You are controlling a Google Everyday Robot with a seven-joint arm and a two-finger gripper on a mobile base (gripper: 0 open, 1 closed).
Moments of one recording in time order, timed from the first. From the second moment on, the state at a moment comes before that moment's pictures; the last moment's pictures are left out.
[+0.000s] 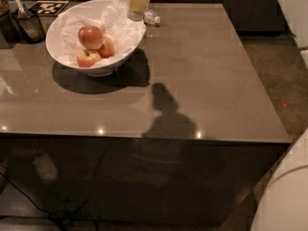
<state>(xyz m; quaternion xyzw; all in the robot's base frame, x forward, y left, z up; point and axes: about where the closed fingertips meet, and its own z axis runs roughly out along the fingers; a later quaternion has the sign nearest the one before) 0.617 0.020 1.093 -0.67 0.69 -0.05 0.29</state>
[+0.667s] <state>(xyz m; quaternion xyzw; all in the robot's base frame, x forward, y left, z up) 0.635 0.041 1.085 -0.68 0.67 -0.04 0.28</state>
